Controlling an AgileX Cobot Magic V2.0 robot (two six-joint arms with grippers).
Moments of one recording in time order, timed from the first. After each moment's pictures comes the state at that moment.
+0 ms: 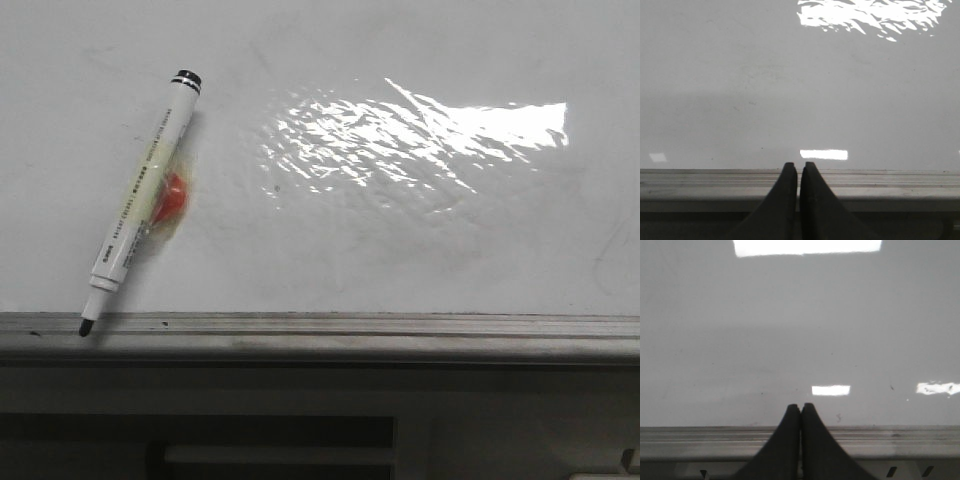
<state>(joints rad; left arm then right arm) -0.10 0.00 0.00 -0.09 0.33 0.04 -0.12 -0.01 0.01 -0.08 0.33 0.05</state>
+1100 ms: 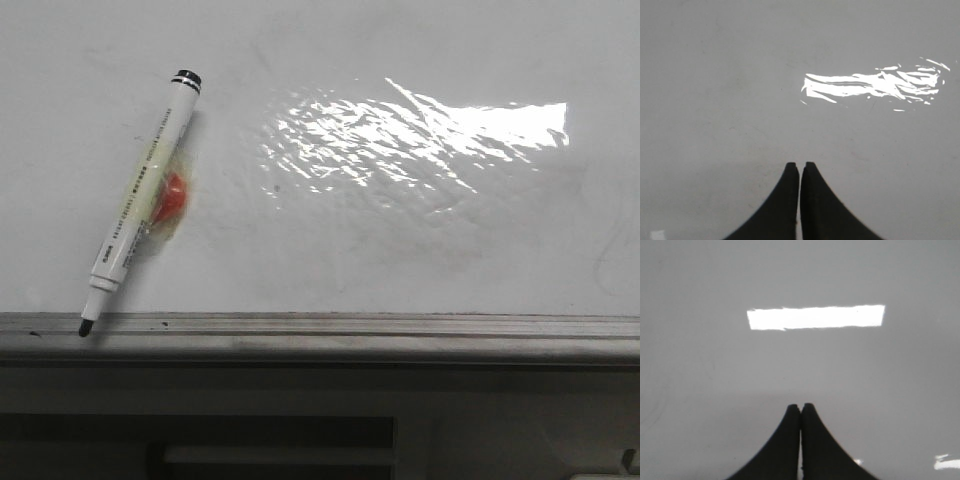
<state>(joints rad) -0.10 0.00 0.00 -0.07 0.06 0.04 -0.12 -0.01 0.01 -0.08 0.05 0.05</state>
